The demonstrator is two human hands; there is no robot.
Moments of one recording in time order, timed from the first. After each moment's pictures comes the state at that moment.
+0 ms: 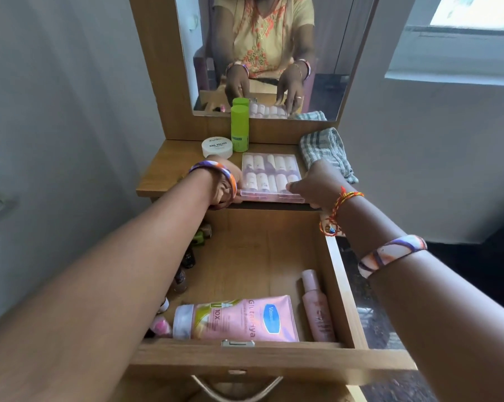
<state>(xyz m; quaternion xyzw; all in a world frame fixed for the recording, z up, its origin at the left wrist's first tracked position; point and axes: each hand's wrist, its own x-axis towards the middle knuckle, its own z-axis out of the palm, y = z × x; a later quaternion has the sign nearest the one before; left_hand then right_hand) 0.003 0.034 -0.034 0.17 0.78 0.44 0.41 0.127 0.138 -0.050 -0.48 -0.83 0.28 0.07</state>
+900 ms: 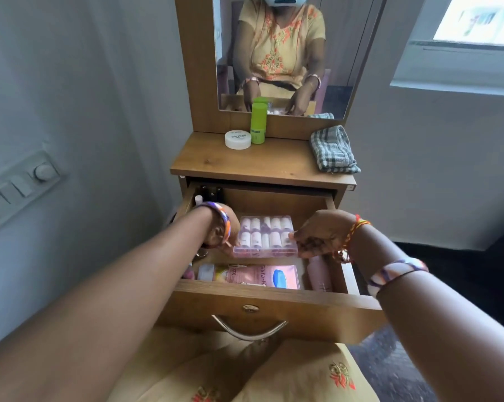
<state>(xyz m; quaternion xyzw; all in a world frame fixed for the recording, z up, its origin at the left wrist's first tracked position) 0.038 -0.049 -0.087 0.29 0.85 0.16 0.40 0.182 0.078 -0.092 -0.45 -0.66 0.59 -0.12</state>
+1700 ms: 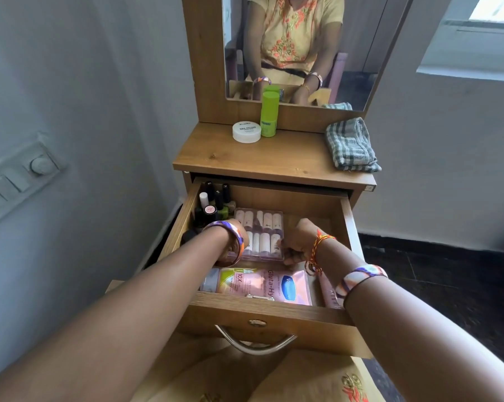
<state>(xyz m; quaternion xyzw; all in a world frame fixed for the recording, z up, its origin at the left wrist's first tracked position) 0.034 -0.040 -0.121 0.66 0.58 -0.47 0.05 0.126 0.075 -0.155 -0.51 -0.71 0.48 -0.08</state>
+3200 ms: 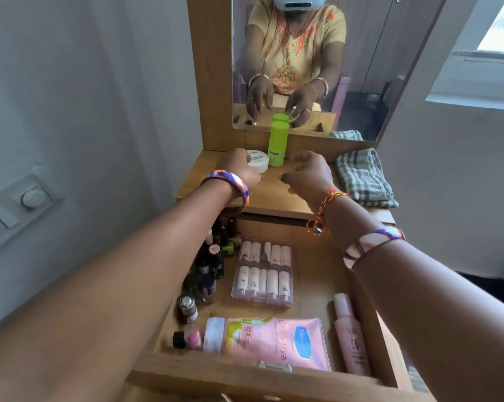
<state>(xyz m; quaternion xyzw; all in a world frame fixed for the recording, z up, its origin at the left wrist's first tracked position) -0.042 0.022 -0.037 0.34 0.87 0.35 0.13 0.046 0.119 -0.050 -0.41 -0.76 0.44 0.25</state>
